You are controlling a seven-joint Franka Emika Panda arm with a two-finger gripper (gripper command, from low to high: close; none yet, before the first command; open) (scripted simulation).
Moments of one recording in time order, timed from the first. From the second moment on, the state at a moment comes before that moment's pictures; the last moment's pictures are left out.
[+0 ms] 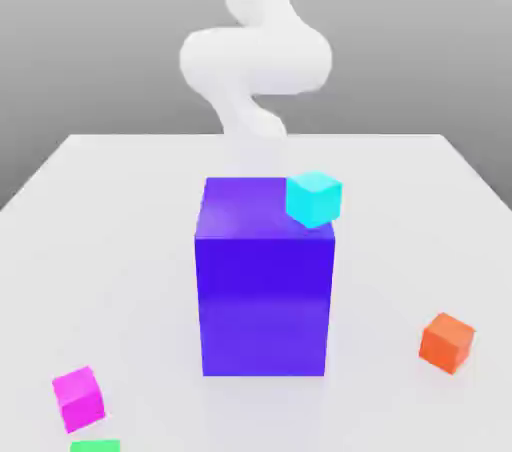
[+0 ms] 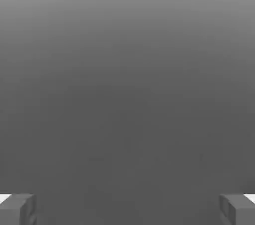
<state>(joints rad) 0.04 -0.71 -0.06 -2.31 0.02 2.33 0.70</state>
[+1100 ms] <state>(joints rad) -0.08 0.45 -0.32 -2.39 0.42 2.80 -0.55</state>
